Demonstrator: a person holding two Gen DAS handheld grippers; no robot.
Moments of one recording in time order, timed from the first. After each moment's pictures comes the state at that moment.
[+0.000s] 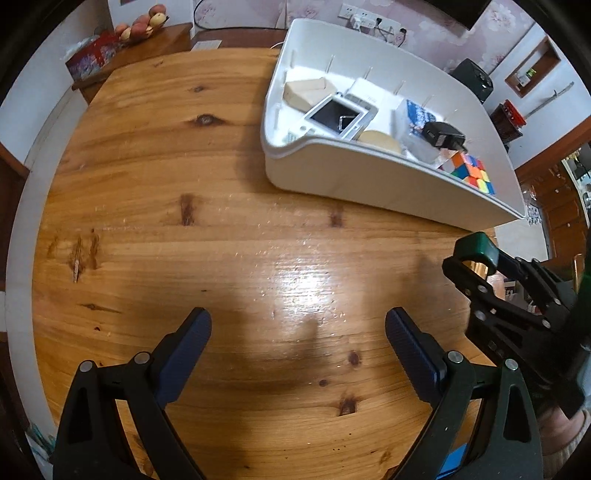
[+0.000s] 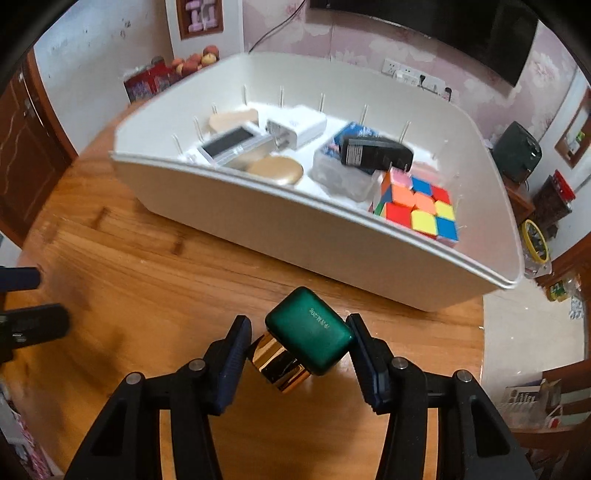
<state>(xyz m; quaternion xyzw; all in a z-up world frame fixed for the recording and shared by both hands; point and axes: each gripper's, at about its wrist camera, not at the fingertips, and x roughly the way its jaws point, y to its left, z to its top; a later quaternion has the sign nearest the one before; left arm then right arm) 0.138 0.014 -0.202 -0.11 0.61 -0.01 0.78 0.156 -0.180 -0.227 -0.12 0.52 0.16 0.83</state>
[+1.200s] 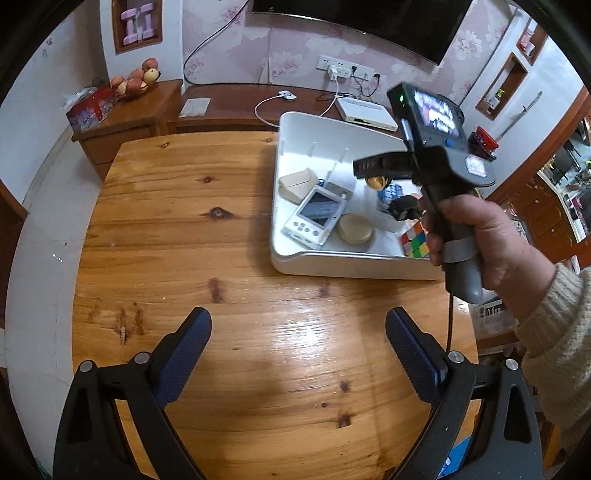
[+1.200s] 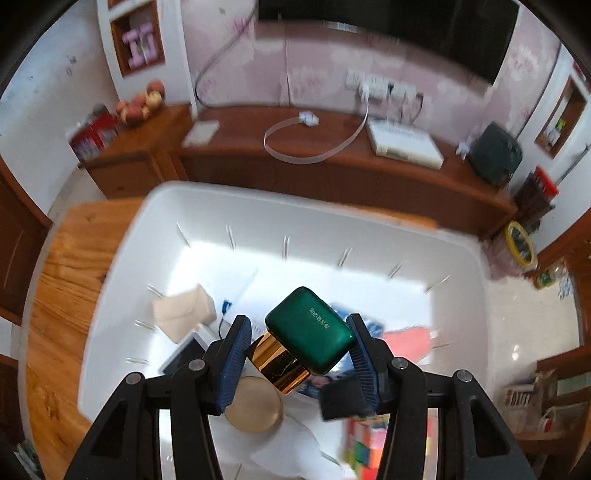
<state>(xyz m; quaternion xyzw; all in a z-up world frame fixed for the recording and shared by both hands) 0.153 0.043 -0.123 -0.10 0.54 -0.03 0.84 0.359 -0.116 -0.209 -0.08 0.55 0.08 0.83</state>
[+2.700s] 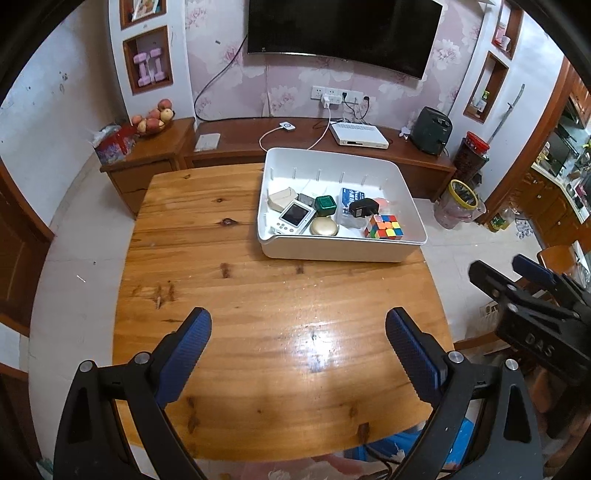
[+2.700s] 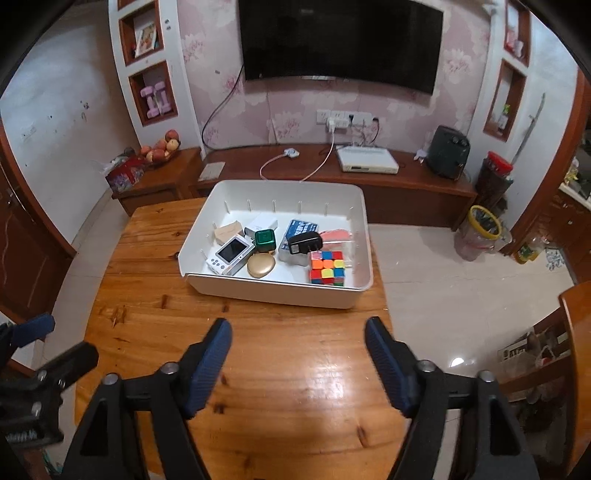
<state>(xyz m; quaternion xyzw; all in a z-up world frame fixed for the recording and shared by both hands) 0.044 -0.011 -0.021 -0.05 0.49 -0.01 0.87 0.066 -0.226 -0.033 -0.03 0.45 0.07 0.89</state>
